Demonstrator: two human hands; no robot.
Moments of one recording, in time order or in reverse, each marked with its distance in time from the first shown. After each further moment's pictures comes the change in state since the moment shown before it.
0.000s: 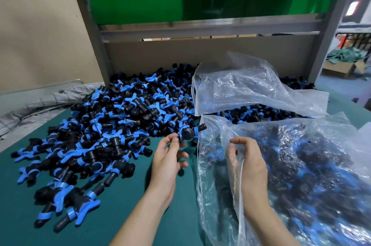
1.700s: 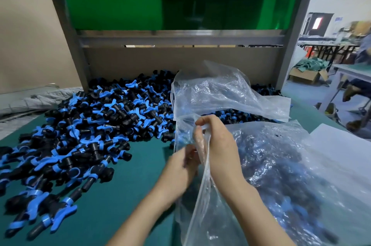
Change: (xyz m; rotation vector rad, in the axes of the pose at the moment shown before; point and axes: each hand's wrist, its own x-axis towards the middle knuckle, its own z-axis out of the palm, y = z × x) left_hand -0.053 0.018 0.044 0.659 -0.481 0.190; right_hand 0.020 -0.080 -0.036 -0.065 -0.179 -0.221
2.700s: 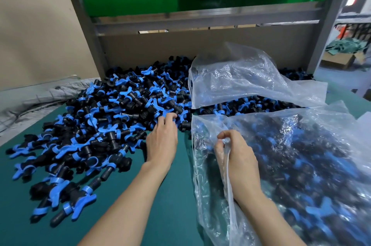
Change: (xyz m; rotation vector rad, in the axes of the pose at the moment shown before) left_hand 0.079 -0.088 -0.060 0.992 0.475 0.026; right_hand -0.028 0.068 0.044 -0.117 -0.051 0.141
